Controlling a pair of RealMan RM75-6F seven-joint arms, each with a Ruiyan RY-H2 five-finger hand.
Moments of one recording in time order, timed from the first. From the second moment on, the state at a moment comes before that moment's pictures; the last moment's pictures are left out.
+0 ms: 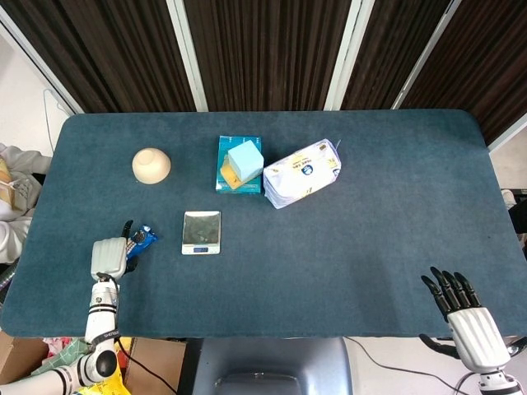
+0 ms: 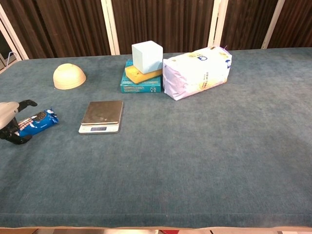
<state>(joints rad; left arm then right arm) -0.47 -1.73 -0.23 -1.15 0.95 1.13 0.52 -0.04 -1.15 -0.10 -1.56 -1.77 1.60 -0.08</state>
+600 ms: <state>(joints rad) -0.50 -1.81 -0.27 -1.03 1.06 1.23 0.34 -0.04 -1.15 -0.10 -1.57 -1.77 1.59 -0.08</state>
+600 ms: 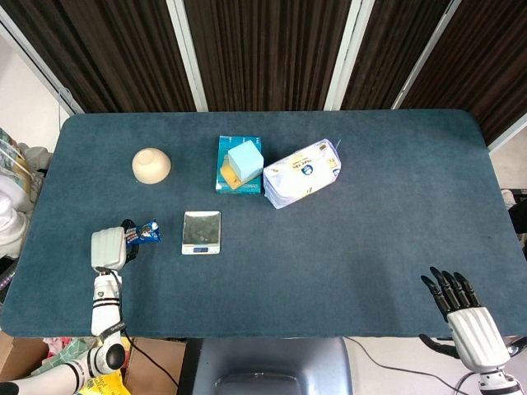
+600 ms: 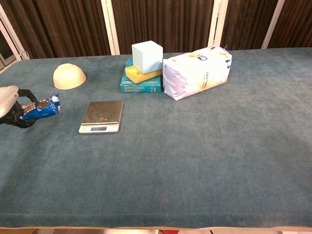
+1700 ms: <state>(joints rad) -0.67 -2.01 -0.33 -0.98 1.09 1.20 0.49 -0.03 -1.12 -0.10 -1.56 -1.77 1.61 -0.01</state>
